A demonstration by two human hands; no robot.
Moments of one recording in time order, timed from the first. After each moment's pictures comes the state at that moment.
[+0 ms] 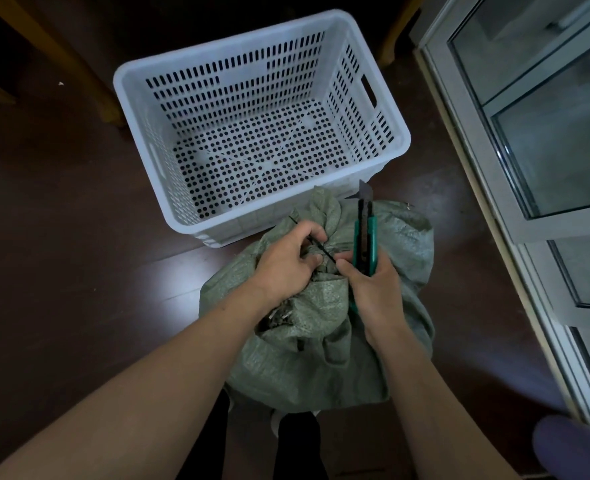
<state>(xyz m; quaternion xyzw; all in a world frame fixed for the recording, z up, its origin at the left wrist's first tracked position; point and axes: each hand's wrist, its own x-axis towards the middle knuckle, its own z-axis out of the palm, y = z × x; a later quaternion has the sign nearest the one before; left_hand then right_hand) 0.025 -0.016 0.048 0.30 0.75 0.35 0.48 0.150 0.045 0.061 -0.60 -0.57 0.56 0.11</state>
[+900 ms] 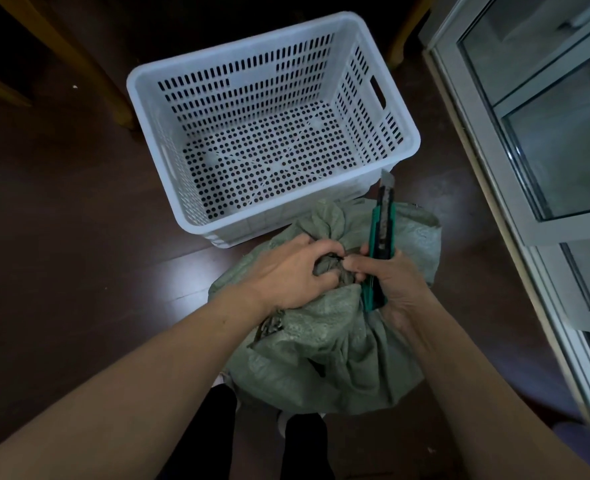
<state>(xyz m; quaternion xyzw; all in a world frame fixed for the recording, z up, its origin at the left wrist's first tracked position) 0.012 -0.026 0.070 0.50 0.75 0.14 0.41 0.142 0.066 0.078 -0.56 -0.37 0.74 0.09</state>
